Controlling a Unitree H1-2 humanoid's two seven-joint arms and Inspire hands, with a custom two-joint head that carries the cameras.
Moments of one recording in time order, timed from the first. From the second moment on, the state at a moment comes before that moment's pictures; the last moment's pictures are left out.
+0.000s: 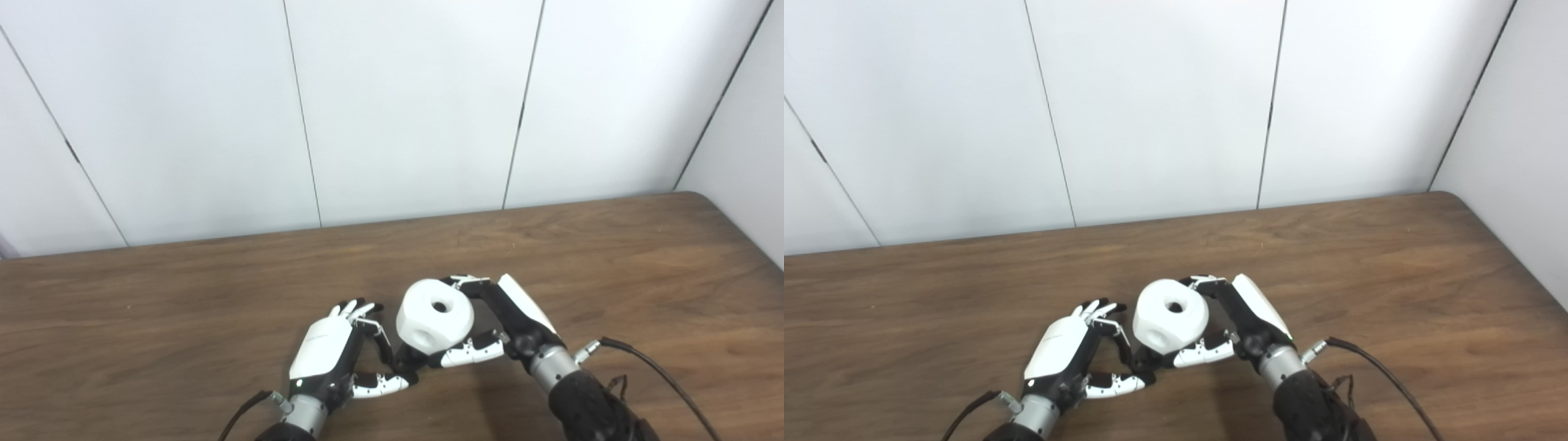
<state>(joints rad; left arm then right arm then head) -0.25 0.13 -0.49 0.08 0.75 0.15 0.02 -0.15 -0.18 0.19 -0.34 -0.52 0.46 0.24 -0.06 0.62</state>
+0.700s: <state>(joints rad) -0.25 0.13 -0.49 0.07 0.75 0.15 0.02 -0.17 -0.18 0.22 -0.31 -0.54 0.46 0.26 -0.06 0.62</state>
